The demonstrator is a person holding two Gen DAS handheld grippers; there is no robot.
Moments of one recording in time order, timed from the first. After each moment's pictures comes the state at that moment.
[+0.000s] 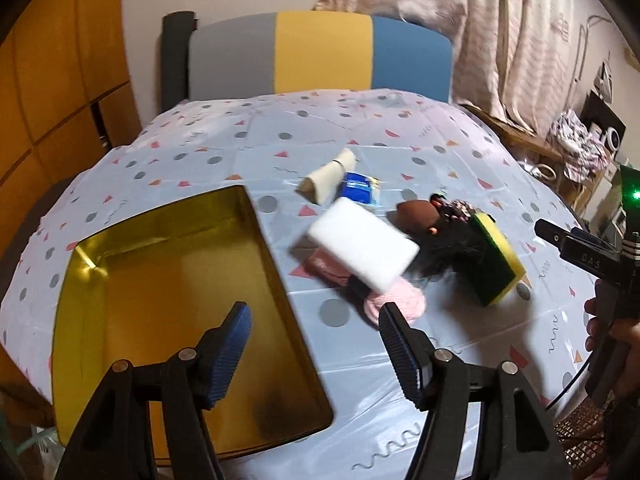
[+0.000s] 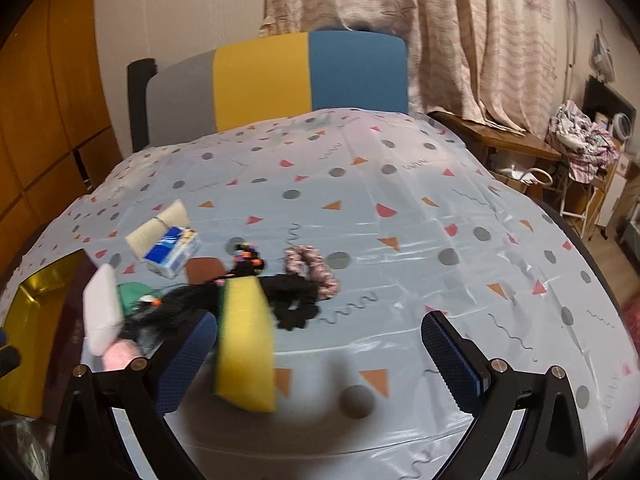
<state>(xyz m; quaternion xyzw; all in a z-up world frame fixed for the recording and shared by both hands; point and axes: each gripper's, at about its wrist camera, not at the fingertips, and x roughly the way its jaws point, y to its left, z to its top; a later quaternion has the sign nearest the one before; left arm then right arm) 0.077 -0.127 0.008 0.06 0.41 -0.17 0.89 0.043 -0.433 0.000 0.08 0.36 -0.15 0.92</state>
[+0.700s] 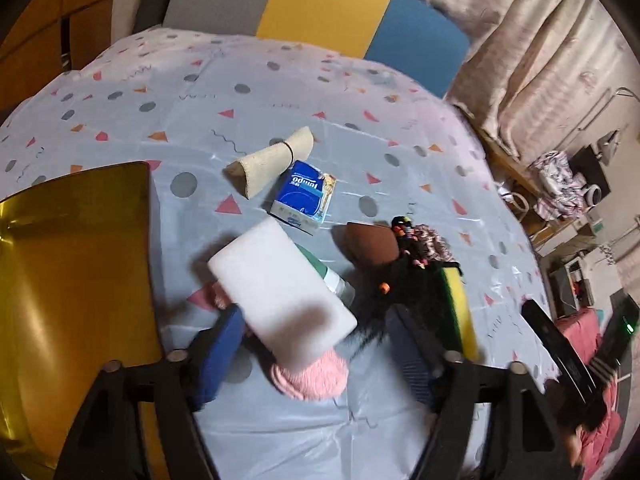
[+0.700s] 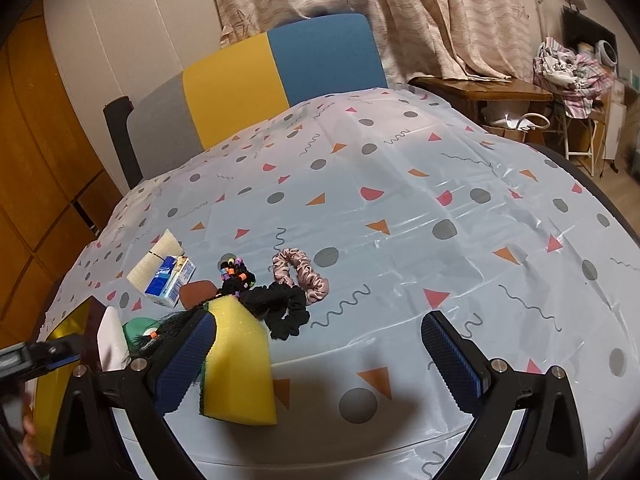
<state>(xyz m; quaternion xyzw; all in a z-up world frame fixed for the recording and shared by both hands) 0.169 -0.182 -0.012 -0.06 0.52 -0.21 0.83 0.044 -0.473 -0.007 0.19 0.35 -0.14 0.90</state>
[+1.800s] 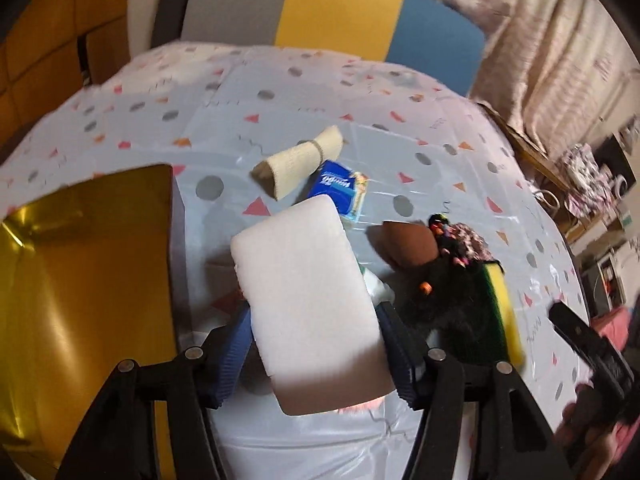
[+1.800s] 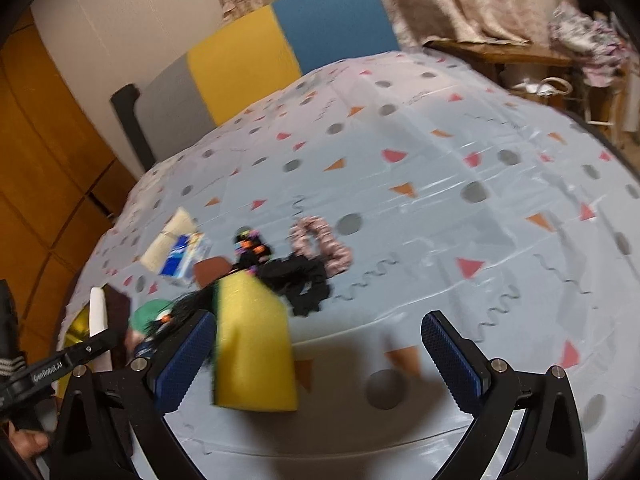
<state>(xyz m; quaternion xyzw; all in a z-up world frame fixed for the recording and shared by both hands) 0.155 -0.176 -0.021 -0.02 0.48 -0.17 0.86 0.058 -0.473 -0.028 0.24 0.39 -0.08 0.89</state>
